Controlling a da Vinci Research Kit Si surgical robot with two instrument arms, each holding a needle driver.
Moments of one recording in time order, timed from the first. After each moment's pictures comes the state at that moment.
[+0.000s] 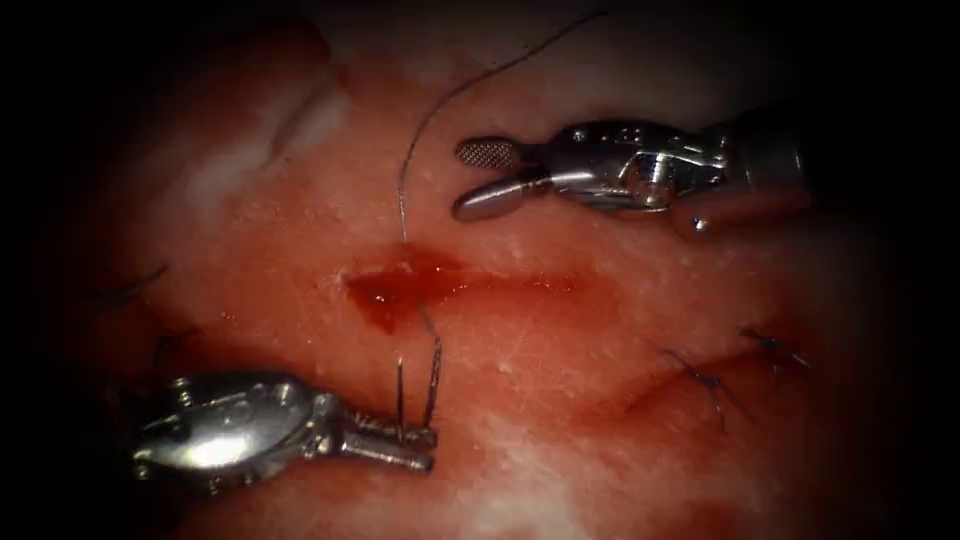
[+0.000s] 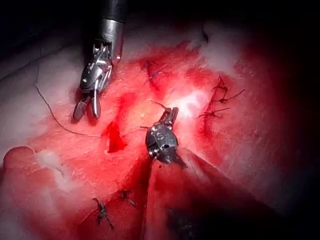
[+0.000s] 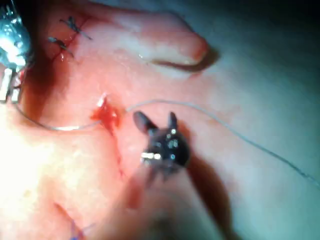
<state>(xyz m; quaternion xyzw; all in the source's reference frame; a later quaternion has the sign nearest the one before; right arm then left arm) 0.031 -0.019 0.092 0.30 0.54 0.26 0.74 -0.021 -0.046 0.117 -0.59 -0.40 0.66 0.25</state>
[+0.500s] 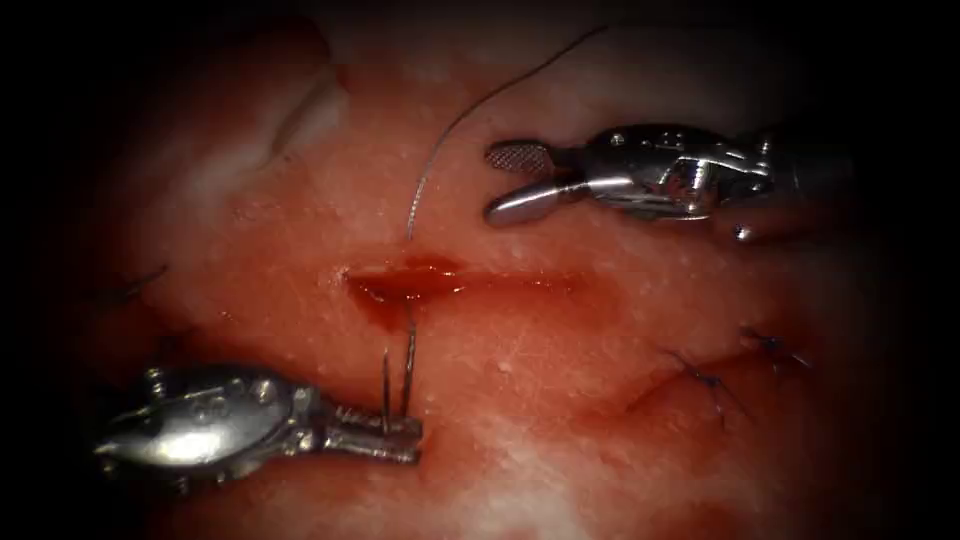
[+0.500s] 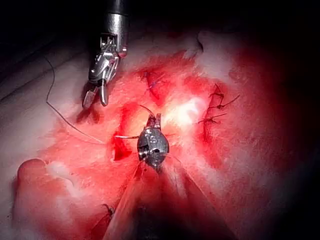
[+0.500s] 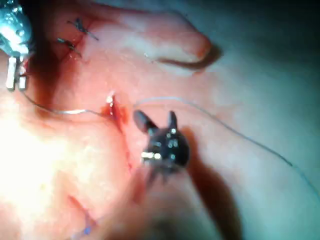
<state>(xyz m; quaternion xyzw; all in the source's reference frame) 0.027 -0.018 0.088 0.30 0.55 0.31 0.72 -0.020 -0.044 0.114 -0.55 -0.23 0.78 0.19</state>
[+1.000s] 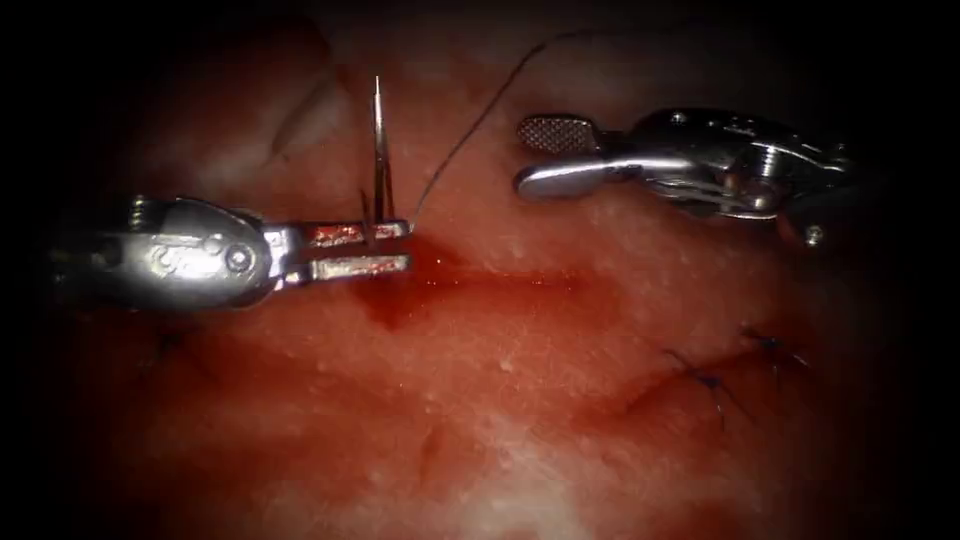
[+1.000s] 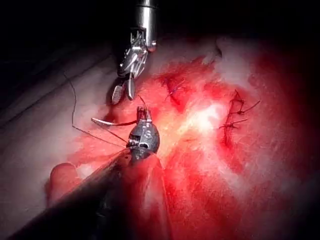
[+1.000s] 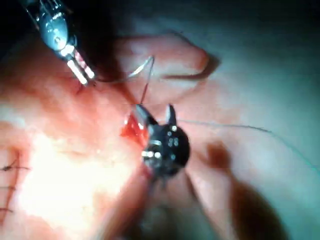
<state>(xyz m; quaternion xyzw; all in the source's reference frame) 0.026 -0.019 0.082 0.33 0.55 0.36 0.68 -0.018 -0.036 0.112 -0.54 0.01 0.84 0.06</state>
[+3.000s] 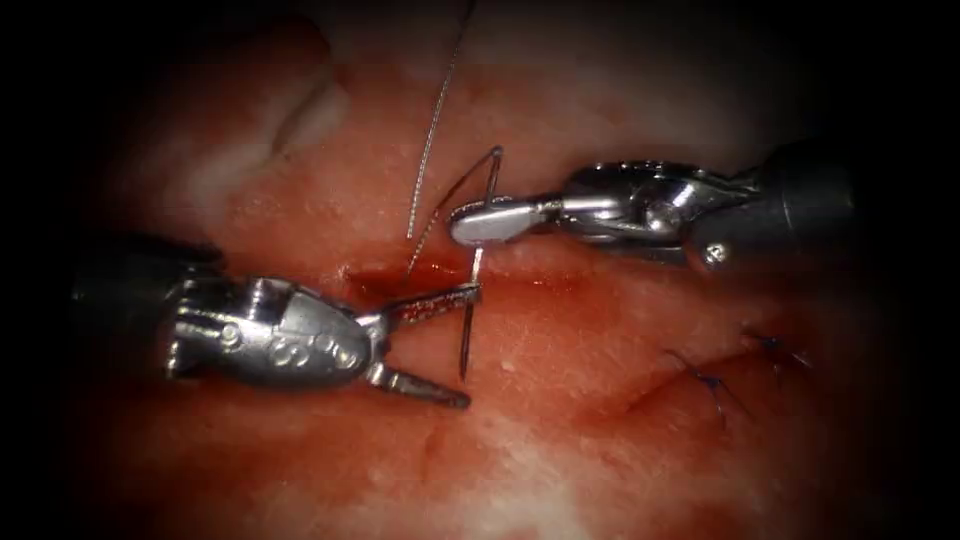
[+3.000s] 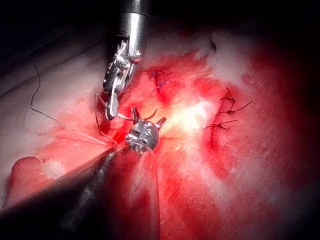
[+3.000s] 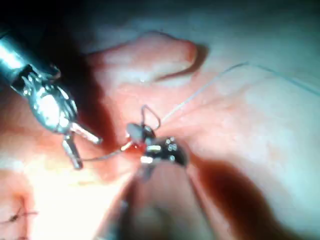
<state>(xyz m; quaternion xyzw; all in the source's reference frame) 0.030 -0.022 0.087 0.42 0.52 0.40 0.63 -0.023 -0.041 0.117 -0.50 -0.07 0.86 0.05</state>
